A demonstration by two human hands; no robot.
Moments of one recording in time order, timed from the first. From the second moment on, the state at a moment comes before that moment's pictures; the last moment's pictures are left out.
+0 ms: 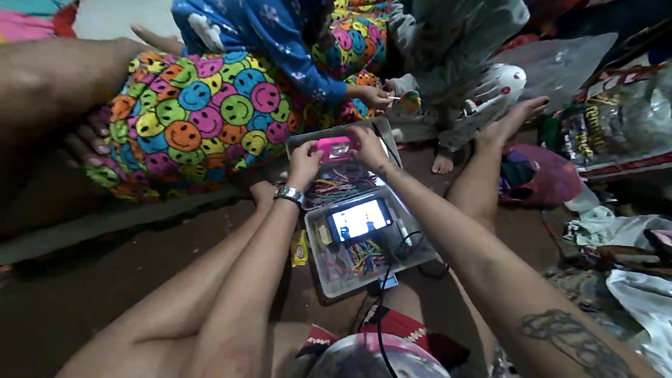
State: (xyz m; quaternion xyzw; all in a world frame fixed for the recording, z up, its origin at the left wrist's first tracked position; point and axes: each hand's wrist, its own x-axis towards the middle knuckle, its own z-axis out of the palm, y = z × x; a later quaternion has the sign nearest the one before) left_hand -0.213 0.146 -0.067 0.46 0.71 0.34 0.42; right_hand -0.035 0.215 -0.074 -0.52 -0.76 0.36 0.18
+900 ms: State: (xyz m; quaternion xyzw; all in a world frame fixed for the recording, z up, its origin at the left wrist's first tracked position) left_hand -0.209 0.182 -0.116 0.41 0.78 0.31 0.37; right_hand -0.018 0.191 -0.077 -0.60 -0.66 0.42 0.12
